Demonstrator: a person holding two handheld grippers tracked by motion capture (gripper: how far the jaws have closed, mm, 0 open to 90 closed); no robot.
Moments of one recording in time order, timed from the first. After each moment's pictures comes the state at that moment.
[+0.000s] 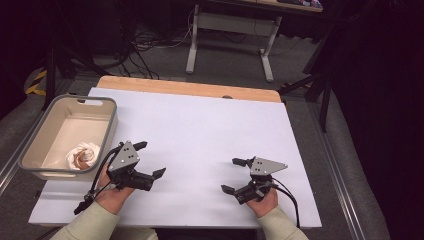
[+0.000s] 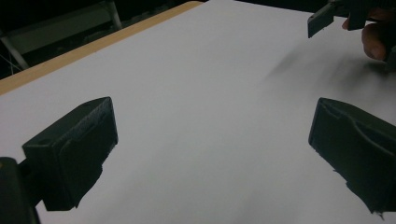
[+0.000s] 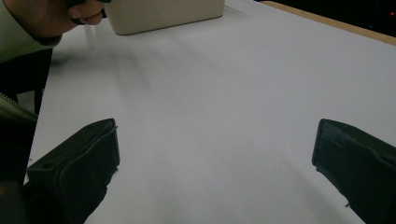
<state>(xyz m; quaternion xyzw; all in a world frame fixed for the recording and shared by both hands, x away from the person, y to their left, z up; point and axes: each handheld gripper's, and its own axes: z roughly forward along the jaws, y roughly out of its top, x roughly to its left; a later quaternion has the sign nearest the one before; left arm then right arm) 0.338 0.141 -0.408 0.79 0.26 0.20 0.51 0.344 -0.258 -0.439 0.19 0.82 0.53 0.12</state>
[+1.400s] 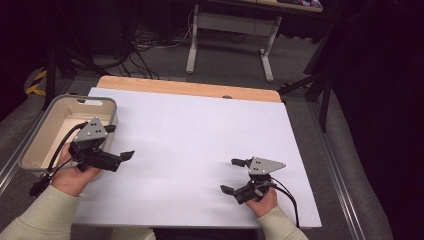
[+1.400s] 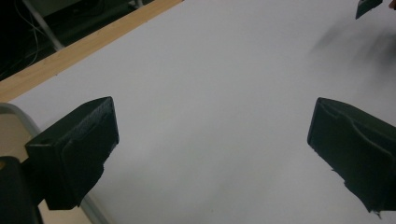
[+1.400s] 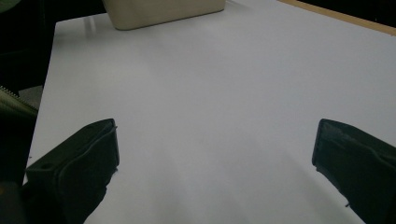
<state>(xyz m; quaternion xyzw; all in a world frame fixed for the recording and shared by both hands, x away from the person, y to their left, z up) 0.364 0.216 -0.359 0.83 0.30 0.19 0.43 0.346 -0.256 -0.441 0.20 0.82 0.52 0.11</state>
